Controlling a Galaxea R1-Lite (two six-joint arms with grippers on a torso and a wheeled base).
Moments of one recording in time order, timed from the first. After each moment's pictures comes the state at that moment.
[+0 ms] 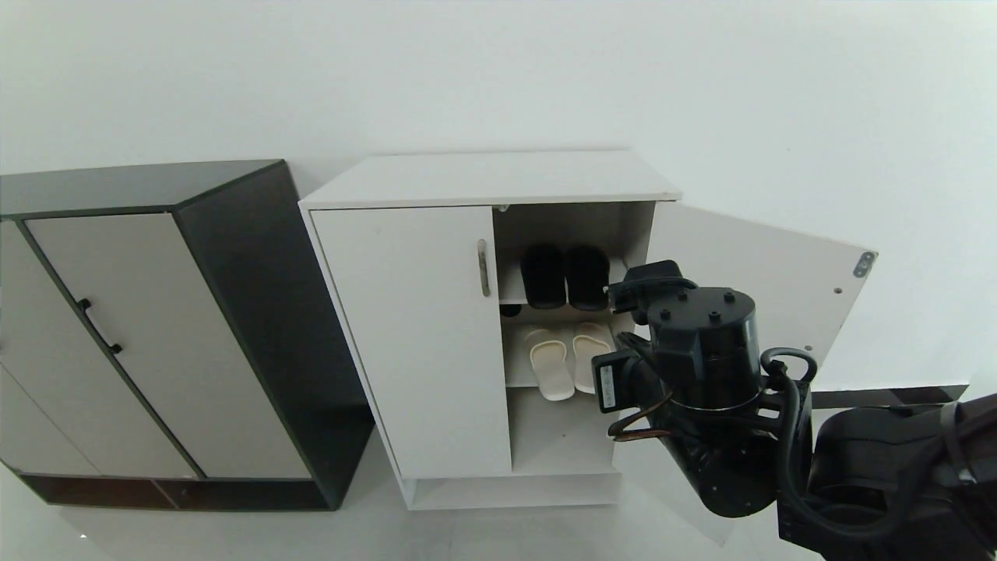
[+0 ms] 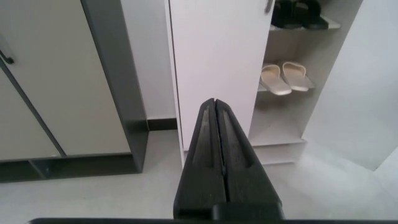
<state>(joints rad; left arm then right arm) 0.00 0.00 0.00 0.00 -0.01 0.01 0.90 1.82 -0.93 -0.62 -0.75 0.10</state>
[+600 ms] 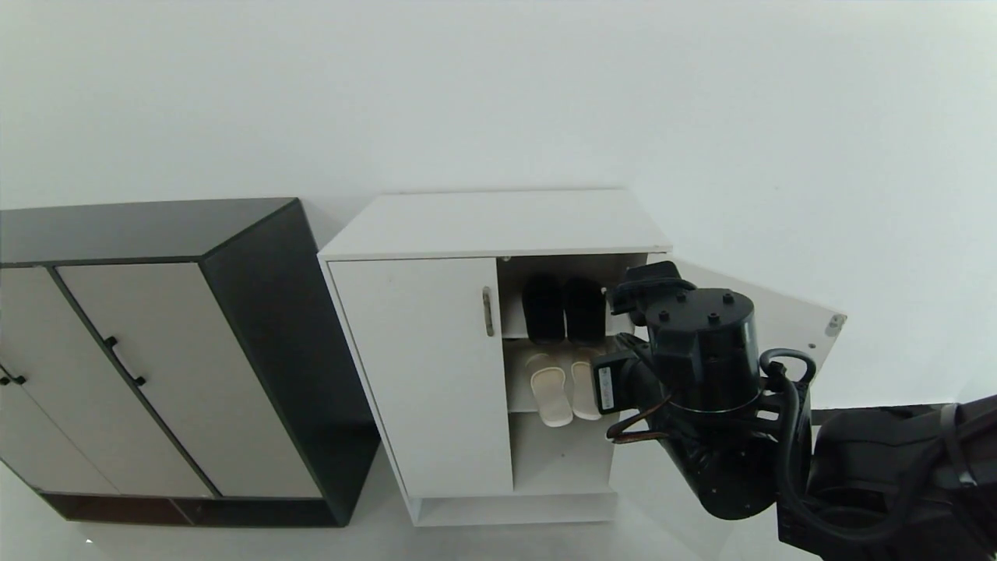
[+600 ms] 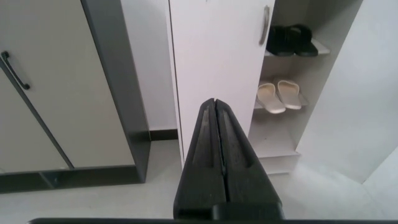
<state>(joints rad) 0.00 0.00 0.00 0.00 -0.01 0.01 0.91 1.82 -0.93 -0.62 -0.75 0.10</state>
